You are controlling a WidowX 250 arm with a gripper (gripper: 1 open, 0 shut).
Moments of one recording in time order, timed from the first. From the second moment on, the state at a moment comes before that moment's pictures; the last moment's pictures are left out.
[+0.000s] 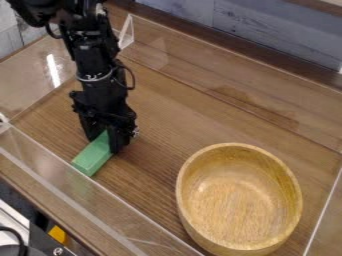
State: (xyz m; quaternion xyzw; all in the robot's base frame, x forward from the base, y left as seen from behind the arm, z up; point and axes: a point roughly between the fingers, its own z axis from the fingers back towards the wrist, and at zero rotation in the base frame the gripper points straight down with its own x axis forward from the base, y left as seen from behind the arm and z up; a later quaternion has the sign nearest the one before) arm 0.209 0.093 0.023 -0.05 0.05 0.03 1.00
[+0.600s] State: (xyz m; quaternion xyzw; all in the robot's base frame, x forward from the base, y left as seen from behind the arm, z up) arm 0.223 0.110 0.058 -0.05 0.02 0.06 1.00
